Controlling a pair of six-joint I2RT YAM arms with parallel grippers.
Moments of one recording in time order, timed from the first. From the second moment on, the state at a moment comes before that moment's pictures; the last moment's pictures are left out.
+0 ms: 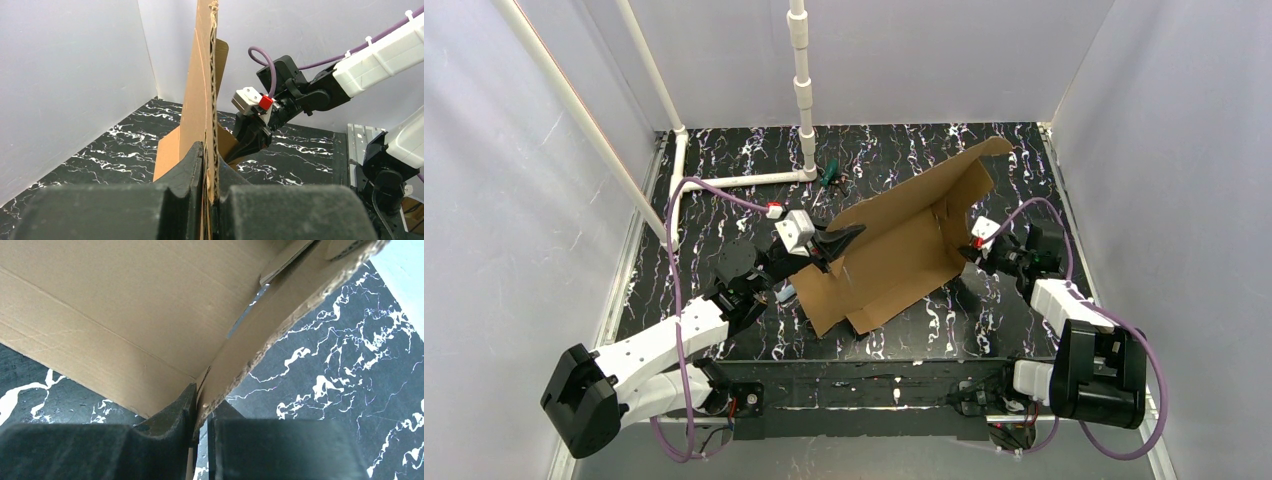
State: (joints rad) left arm -0.80 1.02 0.61 0.73 0.33 -0.02; right arm -0.12 1.21 0.46 0.14 -0.96 -0.91
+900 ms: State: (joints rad) left arm -0.81 1.05 0.62 0.75 0.27 -0.05; right arm 0.10 1.19 0.51 0.11 -0.48 -0.86
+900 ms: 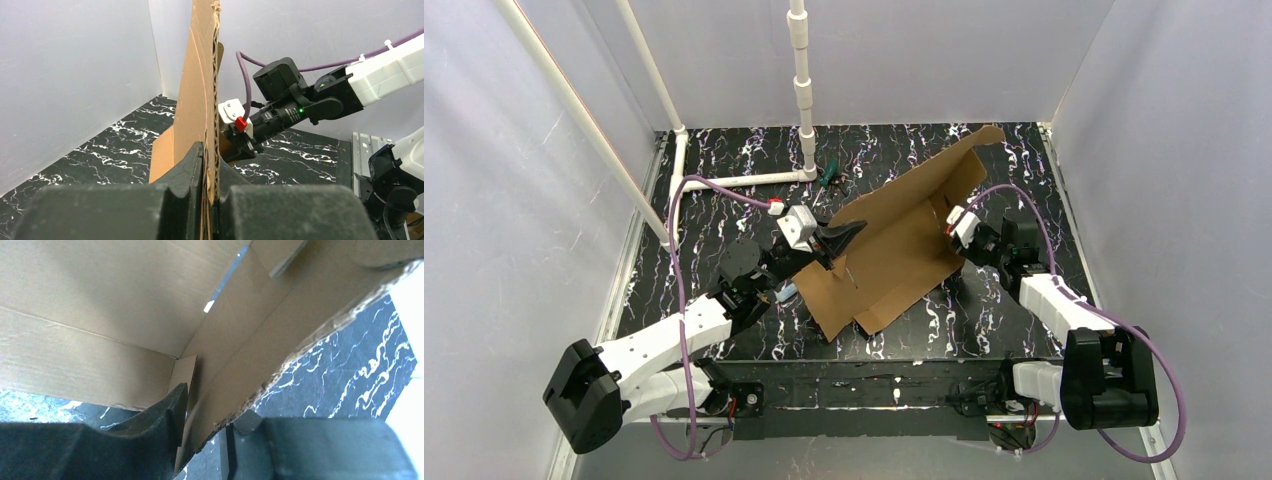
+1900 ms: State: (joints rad) left arm -0.80 1.16 0.80 0.54 0.30 0.16; right arm 0.10 1.19 0.69 -0.04 -0.38 -0.61
